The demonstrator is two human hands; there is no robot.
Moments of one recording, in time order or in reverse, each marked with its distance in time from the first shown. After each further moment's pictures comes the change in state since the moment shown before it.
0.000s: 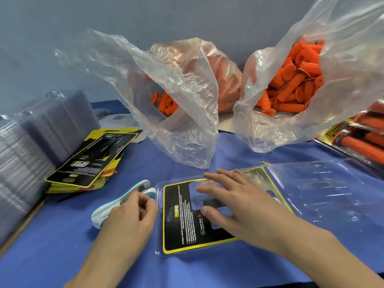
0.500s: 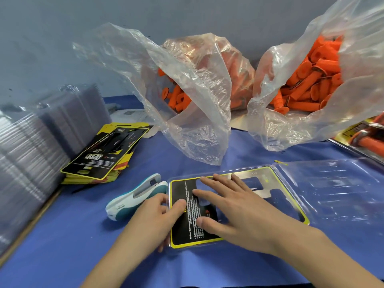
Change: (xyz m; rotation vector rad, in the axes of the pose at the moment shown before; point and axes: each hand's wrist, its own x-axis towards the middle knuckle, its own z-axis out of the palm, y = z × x) left_hand 0.000 0.008 0.004 -0.339 -0.416 -0.152; right_hand 0.016 -0.012 0.025 -0.023 -0.132 -0.068
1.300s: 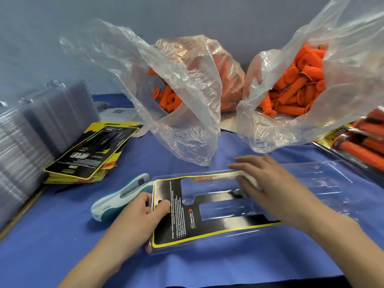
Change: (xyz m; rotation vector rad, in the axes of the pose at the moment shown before) left_hand 0.004 -0.010 -0.002 -0.092 -0.039 -0.091; right_hand -0.029 0.059 -0.035 0.010 0.314 0.165
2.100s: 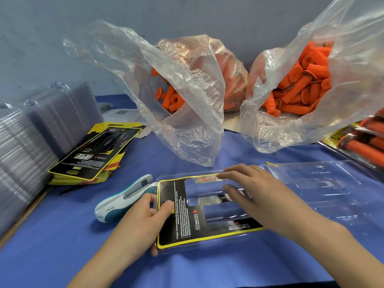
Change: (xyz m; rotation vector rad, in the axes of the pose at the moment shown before) left_hand -0.007 0.007 0.002 0.033 0.023 0.020; right_hand 0.001 -0.021 0.016 0.014 -0.059 -0.043
